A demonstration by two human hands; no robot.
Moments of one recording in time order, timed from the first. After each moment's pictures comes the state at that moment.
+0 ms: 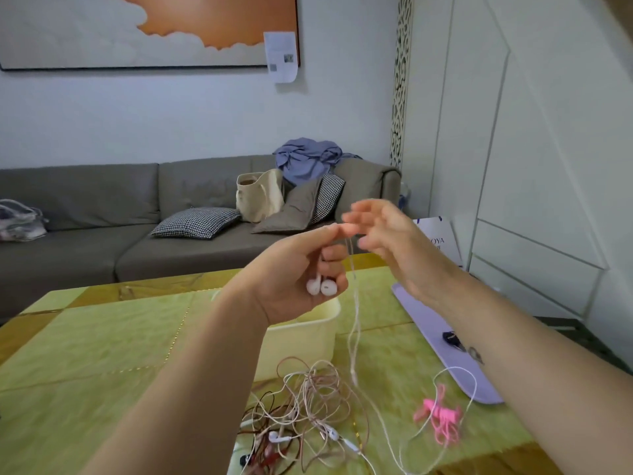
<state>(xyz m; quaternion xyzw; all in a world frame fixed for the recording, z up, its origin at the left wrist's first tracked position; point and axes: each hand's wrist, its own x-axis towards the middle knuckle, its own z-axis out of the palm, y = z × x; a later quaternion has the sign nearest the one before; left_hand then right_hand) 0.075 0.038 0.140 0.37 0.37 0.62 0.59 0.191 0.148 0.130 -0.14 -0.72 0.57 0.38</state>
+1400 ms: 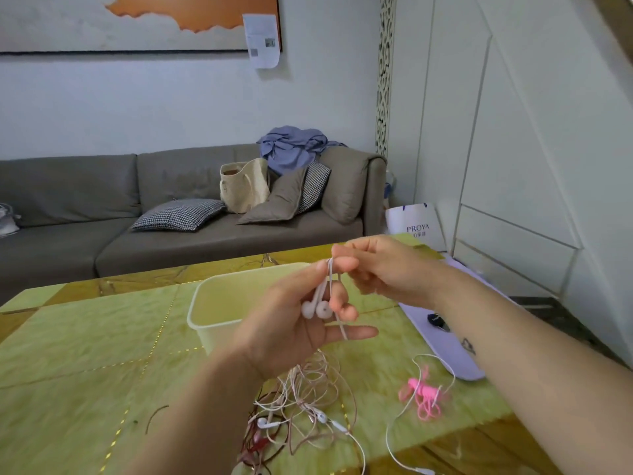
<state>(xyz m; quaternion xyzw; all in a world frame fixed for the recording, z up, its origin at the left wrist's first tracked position) 0.101 0.021 0.089 0.38 0.34 0.62 0.59 0.205 0.148 0.104 -0.15 -0.75 0.60 0.22</state>
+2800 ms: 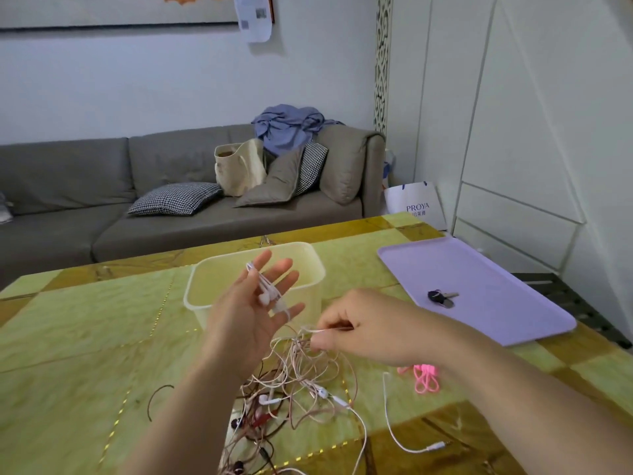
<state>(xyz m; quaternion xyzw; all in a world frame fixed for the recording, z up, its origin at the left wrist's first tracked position) 0.059 0.019 0.037 0.24 0.42 0.77 0.42 0.220 0.089 0.066 -0.18 -0.93 0.32 0.06</state>
